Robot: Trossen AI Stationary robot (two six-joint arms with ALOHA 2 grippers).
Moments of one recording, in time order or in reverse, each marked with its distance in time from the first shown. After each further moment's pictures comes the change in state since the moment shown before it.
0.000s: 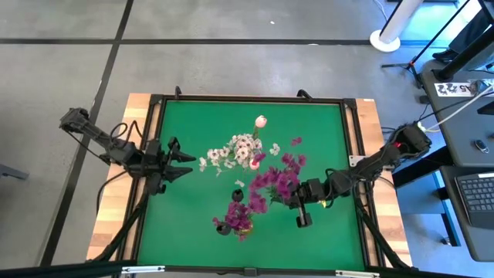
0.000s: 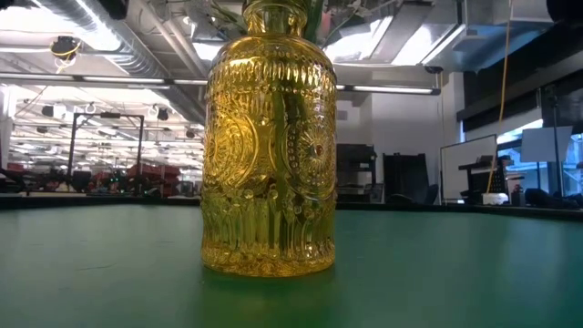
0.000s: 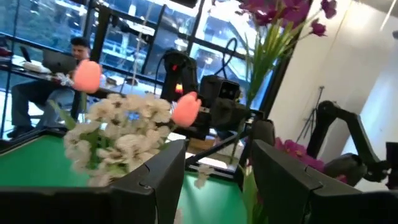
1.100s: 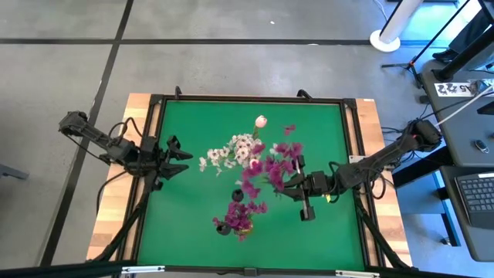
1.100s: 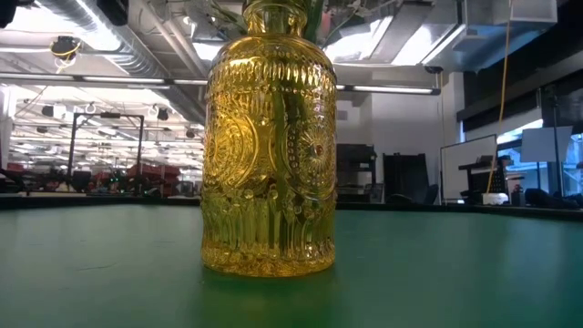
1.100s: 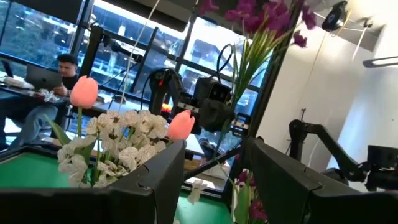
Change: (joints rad) left arm 0.055 -0.071 -0.087 0.130 0.087 0.001; right arm 0.000 -0.192 0.085 -0.399 0.079 0.003
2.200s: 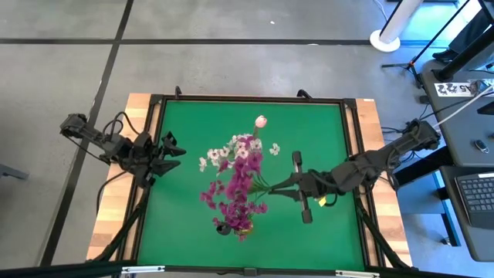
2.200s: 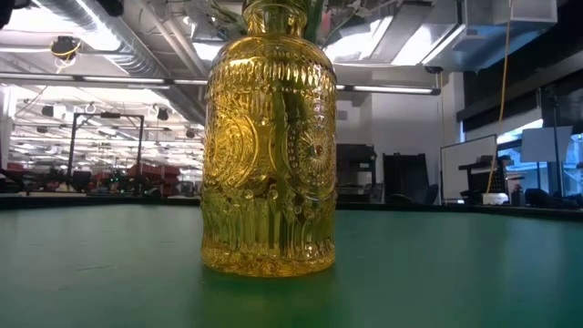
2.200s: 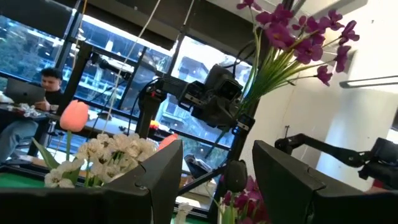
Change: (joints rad) left arm 0.018 -0.084 0.000 0.004 0.055 -0.002; right arm 0.003 0.037 0.544 -0.897 0.018 0.036
